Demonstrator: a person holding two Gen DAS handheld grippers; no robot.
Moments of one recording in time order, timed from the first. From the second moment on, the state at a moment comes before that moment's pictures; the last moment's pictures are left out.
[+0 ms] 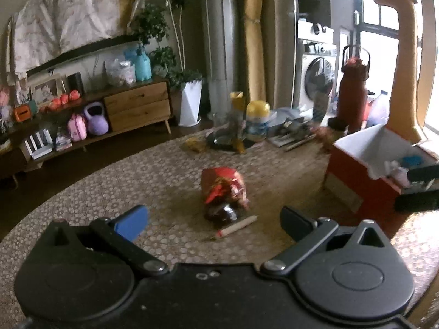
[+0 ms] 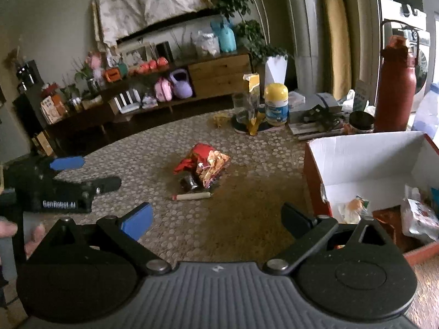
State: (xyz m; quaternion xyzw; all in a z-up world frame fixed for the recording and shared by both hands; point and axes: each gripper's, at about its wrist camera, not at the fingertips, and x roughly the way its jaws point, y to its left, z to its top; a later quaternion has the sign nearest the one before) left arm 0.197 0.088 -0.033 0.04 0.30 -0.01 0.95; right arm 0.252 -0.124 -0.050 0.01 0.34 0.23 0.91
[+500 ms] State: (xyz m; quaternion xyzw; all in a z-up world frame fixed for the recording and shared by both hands) left arm 0.251 0.112 -0.104 0.03 0.34 -0.01 0.94; right arm 0.388 -0.048 -0.093 -0.03 0.39 0.24 0.89
